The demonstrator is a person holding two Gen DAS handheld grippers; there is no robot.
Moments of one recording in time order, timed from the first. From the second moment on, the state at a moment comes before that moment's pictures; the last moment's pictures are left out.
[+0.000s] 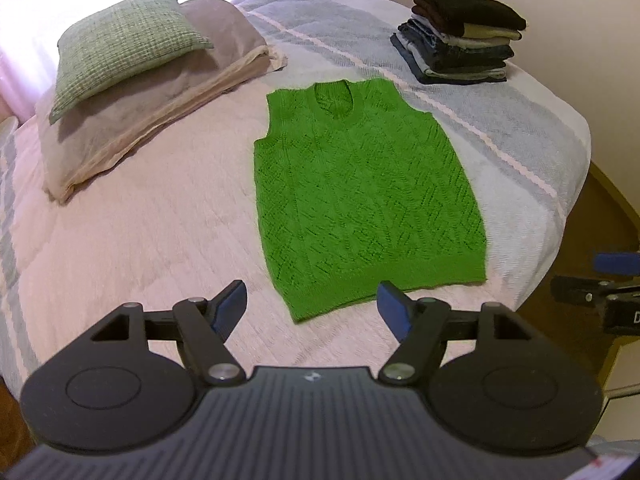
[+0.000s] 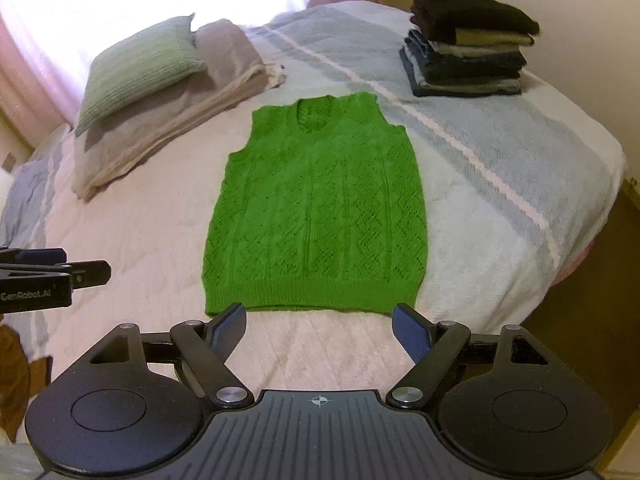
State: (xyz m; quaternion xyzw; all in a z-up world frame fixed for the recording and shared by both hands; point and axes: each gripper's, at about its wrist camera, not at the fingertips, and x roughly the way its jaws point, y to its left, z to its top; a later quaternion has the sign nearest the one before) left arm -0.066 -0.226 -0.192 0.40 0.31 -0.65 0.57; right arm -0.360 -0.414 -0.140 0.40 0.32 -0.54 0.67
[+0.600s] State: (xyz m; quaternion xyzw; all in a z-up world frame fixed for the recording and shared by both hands) left arm -0.040 -0.285 -0.238 0.42 0.35 -0.64 0.54; right arm -0.353 -0.466 -0.176 0.42 0.35 -0.52 0.65
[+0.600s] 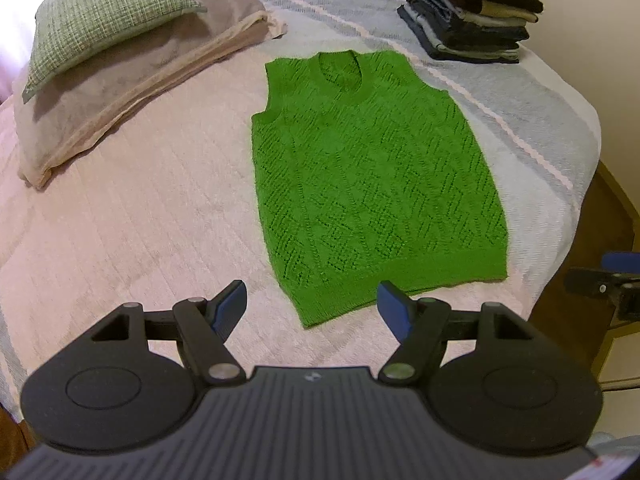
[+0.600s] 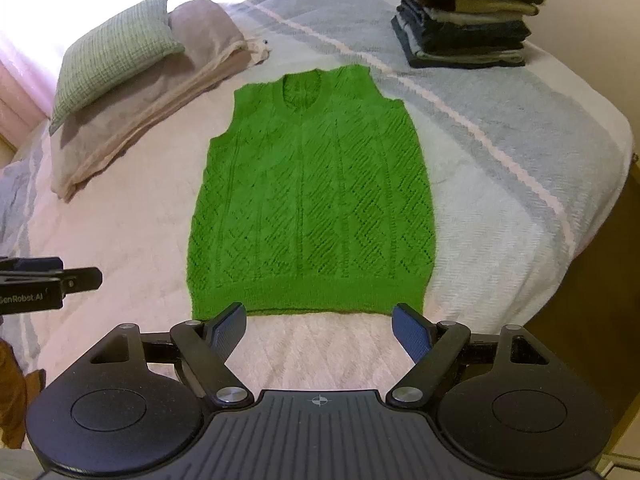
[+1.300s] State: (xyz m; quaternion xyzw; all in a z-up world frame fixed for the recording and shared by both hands) left arm -0.054 -0.407 -0.306 0.40 0.36 -0.63 0.56; right arm -0.415 -0.626 -0.248 0.39 0.43 -0.47 0.66
